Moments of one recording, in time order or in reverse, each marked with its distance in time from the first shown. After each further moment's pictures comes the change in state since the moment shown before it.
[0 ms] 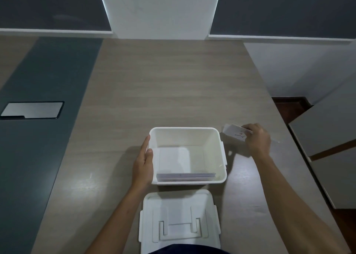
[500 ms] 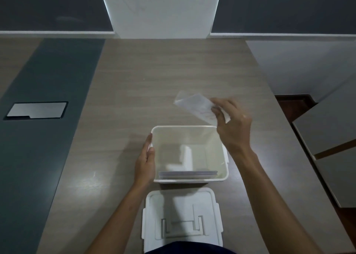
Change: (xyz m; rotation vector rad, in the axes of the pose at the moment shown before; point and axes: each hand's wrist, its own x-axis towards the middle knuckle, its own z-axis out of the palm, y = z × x) left_hand -0.001 0.002 0.000 0.014 0.028 0.032; right_hand -0.040 -0.151 -0.065 0.468 0.292 -0.494
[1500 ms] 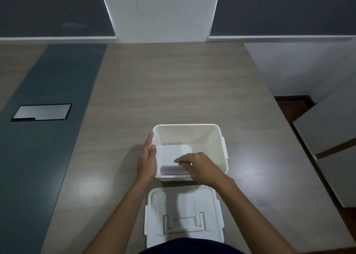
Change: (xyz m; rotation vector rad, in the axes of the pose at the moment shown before) left_hand 0.001 -0.002 -0.001 -0.012 -0.024 0.000; right_hand -0.106 -0.018 0.038 0.071 -0.991 0.219
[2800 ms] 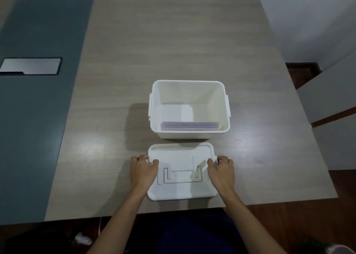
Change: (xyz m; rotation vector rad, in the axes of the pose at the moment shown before) left_hand -0.112 -0.089 -0.023 0.603 0.014 -0.376; right_hand -0.122 0.064 0.117 0.195 0.398 0.843
